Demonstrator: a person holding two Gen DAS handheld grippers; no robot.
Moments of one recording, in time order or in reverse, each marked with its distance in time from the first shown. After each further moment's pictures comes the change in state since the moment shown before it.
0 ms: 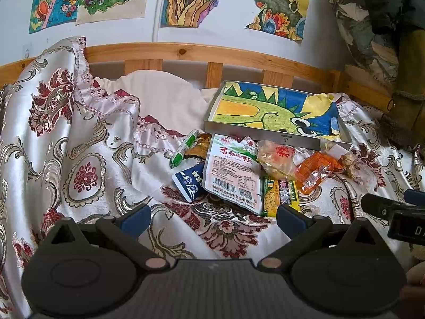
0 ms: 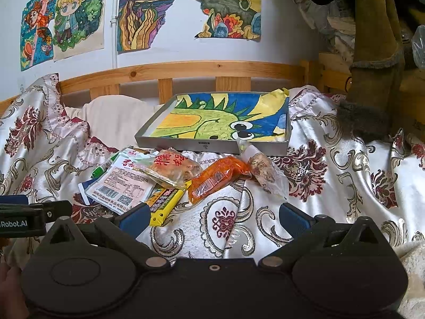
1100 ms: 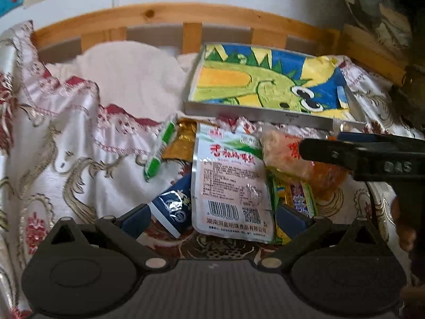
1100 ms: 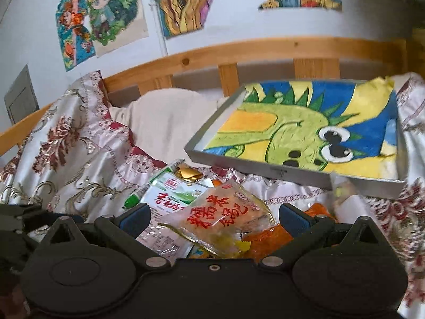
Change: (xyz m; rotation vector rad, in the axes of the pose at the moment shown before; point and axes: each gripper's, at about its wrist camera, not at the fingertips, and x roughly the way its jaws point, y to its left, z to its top) left arm 0.101 0.004 0.058 0.089 0.230 -0.093; right arm 0.155 0.004 0.072 -0.008 0.113 0.405
